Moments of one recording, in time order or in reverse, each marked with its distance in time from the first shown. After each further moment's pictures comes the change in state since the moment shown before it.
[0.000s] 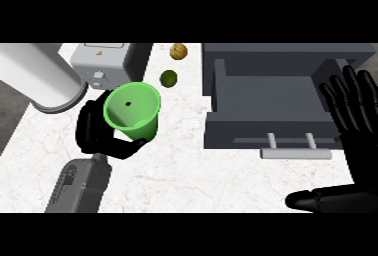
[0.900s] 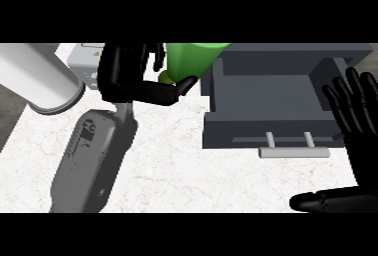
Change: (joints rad) left arm -0.385 -0.018 -0.120 -0.102 -0.048 0.328 0.362; right arm 0.014 -0.007 -0.014 -0.004 -0.013 0.013 0.002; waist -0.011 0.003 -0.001
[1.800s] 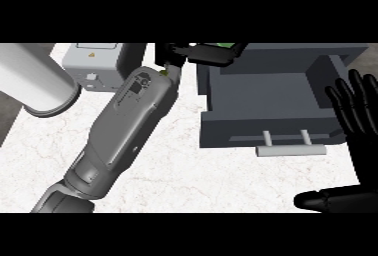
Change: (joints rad) left arm -0.399 -0.002 -0.103 0.525 0.097 0.173 -0.080; right arm 0.011 -0.012 -0.027 0.031 -0.016 0.032 -0.045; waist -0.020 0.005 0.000
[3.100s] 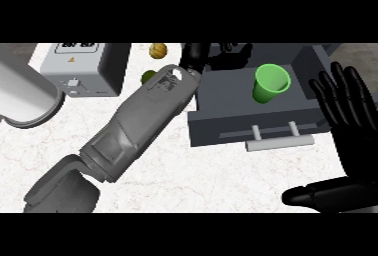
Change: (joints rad) left arm -0.222 0.000 -0.391 0.453 0.263 0.121 -0.082; right arm -0.061 0.014 0.041 0.042 0.004 0.016 -0.022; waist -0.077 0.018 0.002
